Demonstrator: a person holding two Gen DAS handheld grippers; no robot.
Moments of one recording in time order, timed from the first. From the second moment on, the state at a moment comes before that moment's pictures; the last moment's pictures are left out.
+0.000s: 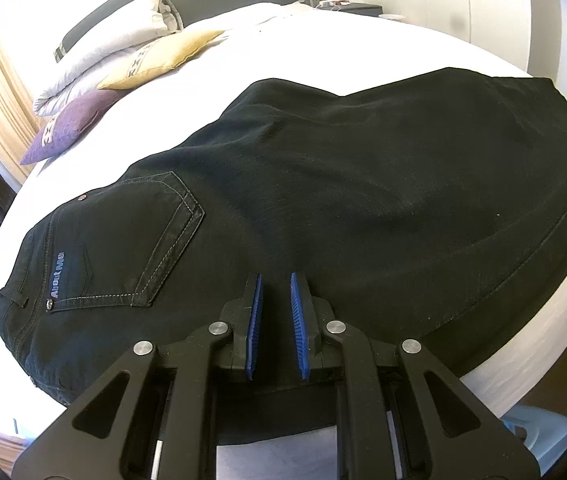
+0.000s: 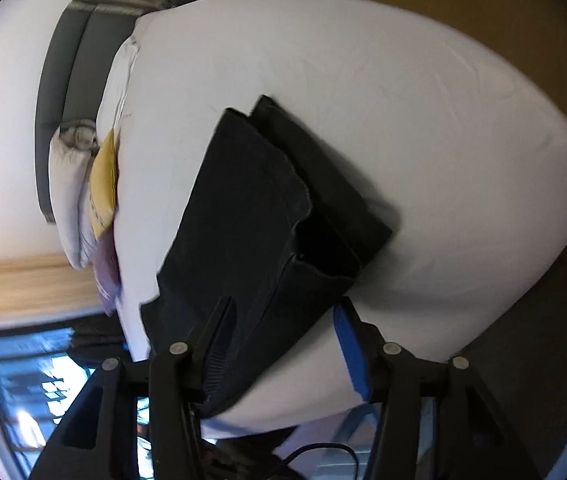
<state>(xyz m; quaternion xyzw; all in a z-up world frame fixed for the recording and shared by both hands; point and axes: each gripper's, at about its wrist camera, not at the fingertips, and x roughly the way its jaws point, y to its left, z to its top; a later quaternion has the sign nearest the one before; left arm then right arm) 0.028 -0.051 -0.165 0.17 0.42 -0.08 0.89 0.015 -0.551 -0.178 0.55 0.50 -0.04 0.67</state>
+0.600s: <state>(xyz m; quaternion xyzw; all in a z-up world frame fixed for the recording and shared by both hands) 0.028 -0.047 -0.163 0.15 0.43 -0.08 0.89 0.028 -0.530 -0.110 0.45 0.37 0.02 0.81</state>
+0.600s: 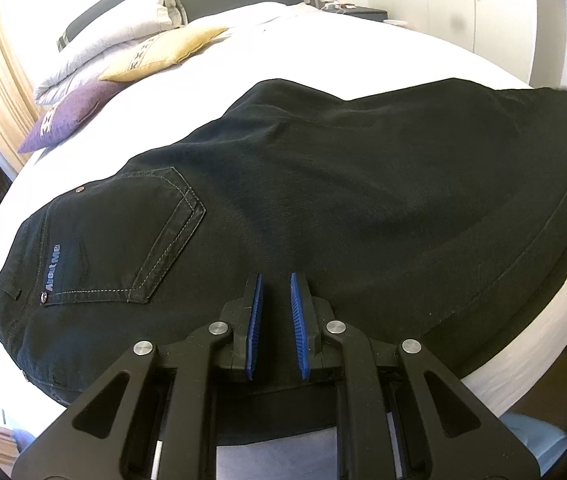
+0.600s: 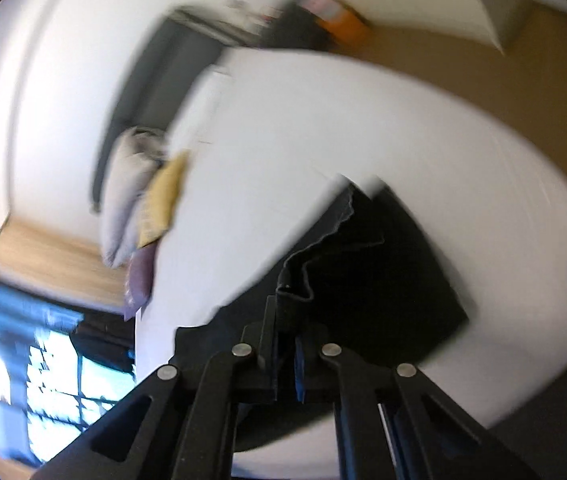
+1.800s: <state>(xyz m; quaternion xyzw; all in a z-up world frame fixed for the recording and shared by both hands) 0.024 -0.032 -0.123 0.08 0.42 -0.14 0.89 -0.035 -0.581 -0.124 0.44 0.34 -0.15 0.82</state>
